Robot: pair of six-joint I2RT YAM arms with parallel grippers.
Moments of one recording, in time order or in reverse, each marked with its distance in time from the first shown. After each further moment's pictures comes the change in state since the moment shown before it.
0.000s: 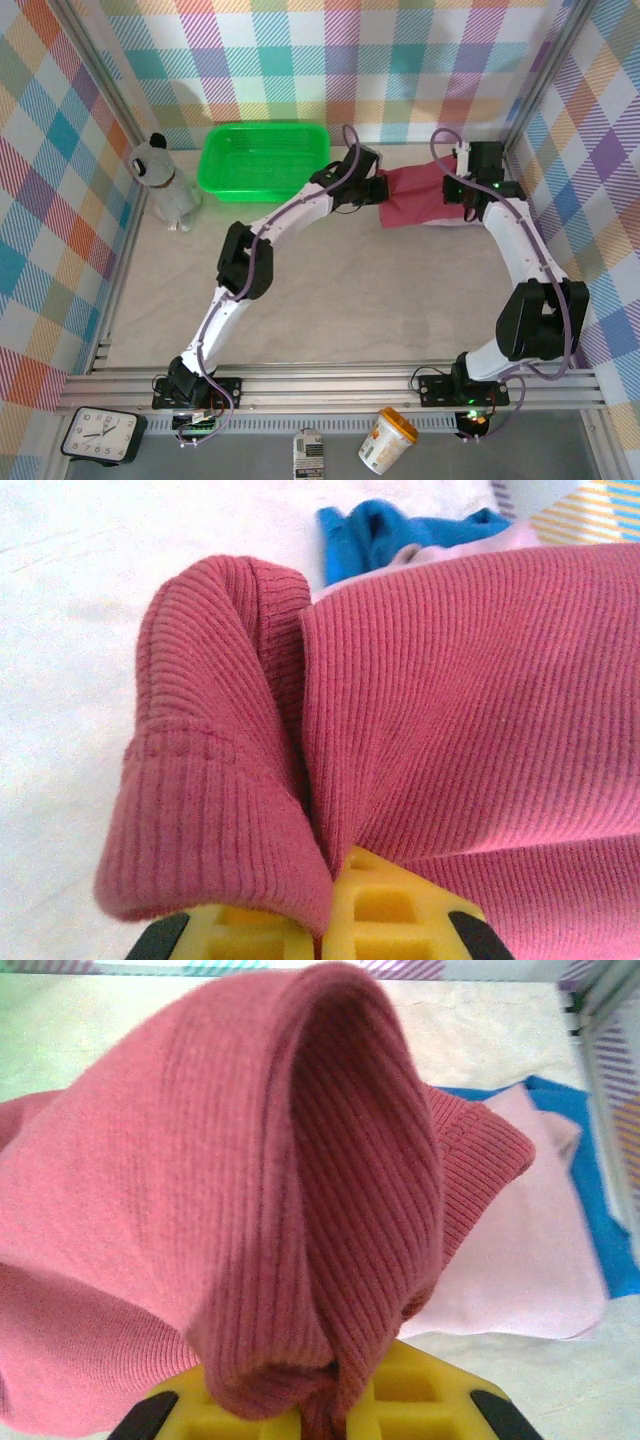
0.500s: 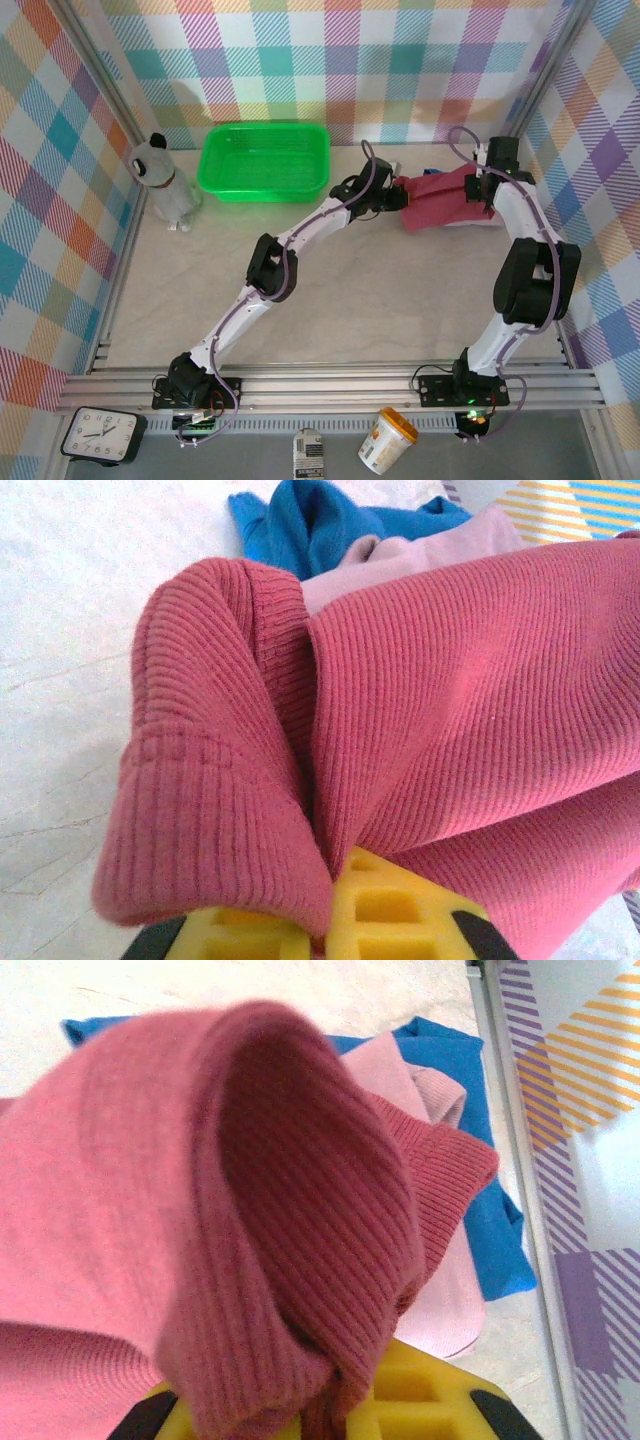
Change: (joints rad) left arm -0.013 0.358 0.362 0.094 0.081 0.003; right arm -0.150 0.245 0.113 0.018 0.060 -0.112
